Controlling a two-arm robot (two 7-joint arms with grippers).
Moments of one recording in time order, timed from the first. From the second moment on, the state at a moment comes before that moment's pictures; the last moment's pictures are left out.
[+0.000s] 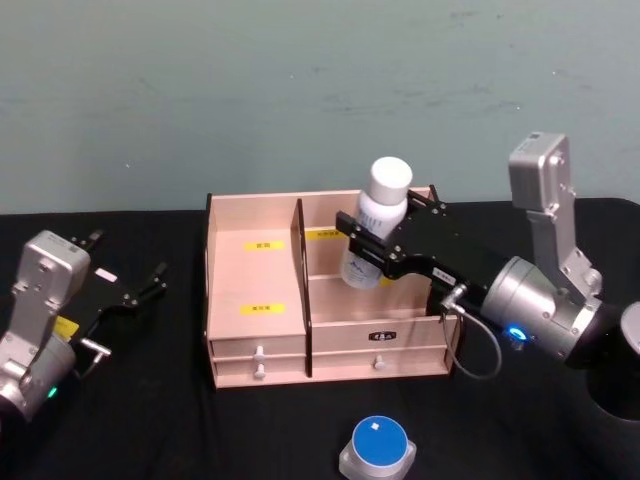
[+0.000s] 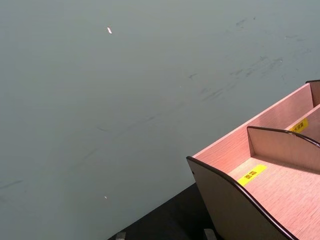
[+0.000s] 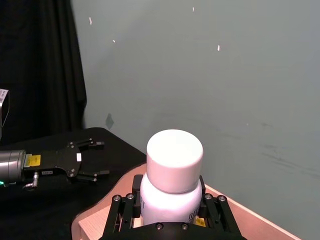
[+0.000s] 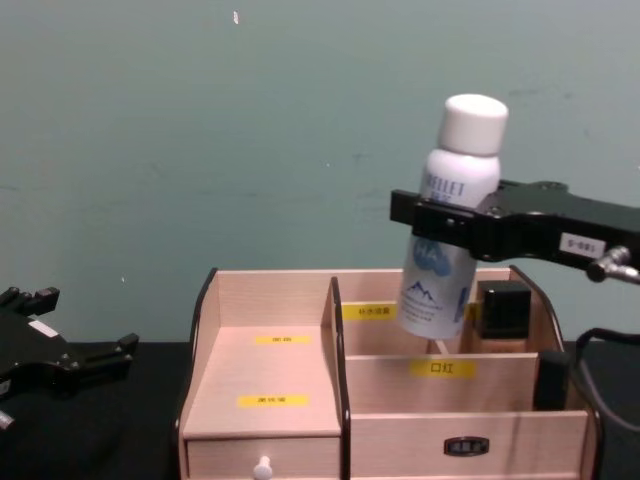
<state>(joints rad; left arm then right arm) -0.20 0.60 0.45 -1.41 -0.25 -0.12 0.03 0.26 0.43 -0.40 -1.62 0.43 0.04 0.44</state>
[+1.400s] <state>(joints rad) -0.20 0.60 0.45 -1.41 -0.25 -0.12 0.03 0.45 0.30 -0.47 -1.31 0.39 -0.03 0.50</state>
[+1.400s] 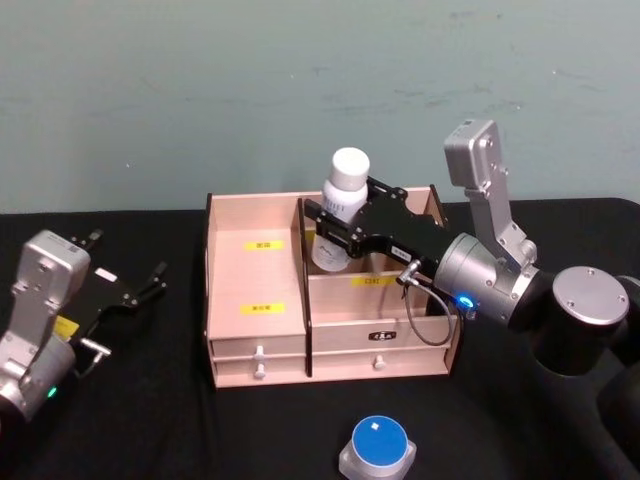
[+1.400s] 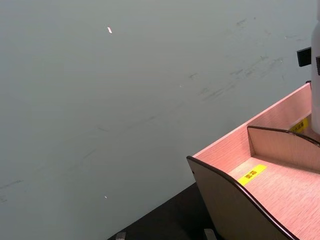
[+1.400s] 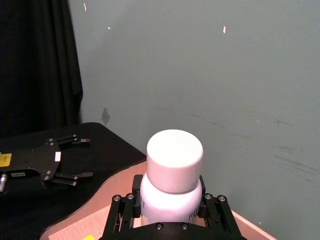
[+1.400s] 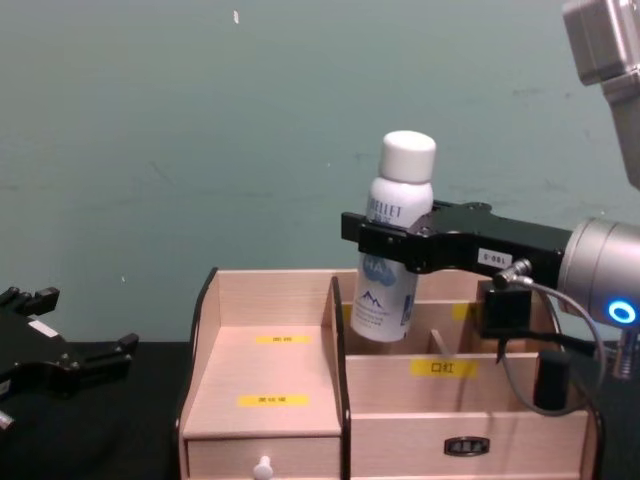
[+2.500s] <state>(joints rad) -0.20 0.60 0.45 -1.41 -0.25 -0.12 0.03 0.48 0.28 -0.46 -1.22 0.36 -0.08 0.51</state>
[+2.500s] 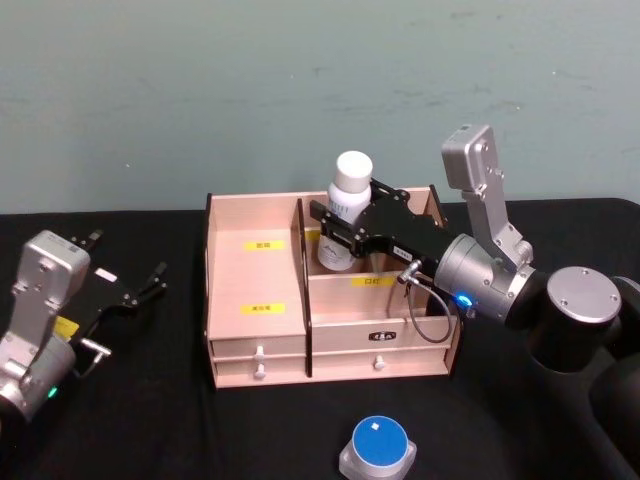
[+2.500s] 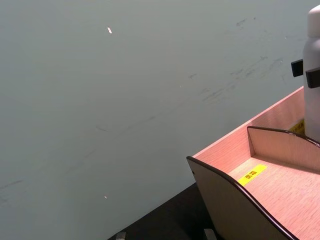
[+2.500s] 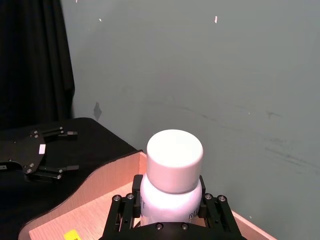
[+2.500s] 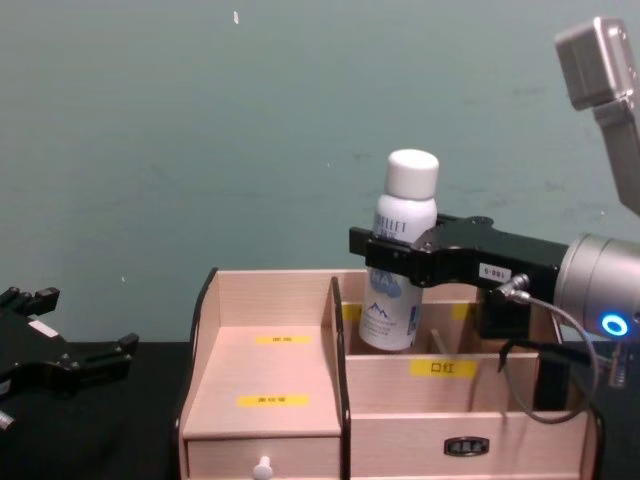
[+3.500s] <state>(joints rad) -0.20 0.60 0.45 -1.41 -0.25 -0.12 0.03 0.50 0.25 -0.46 -1.13 0.36 -0.10 0.54</state>
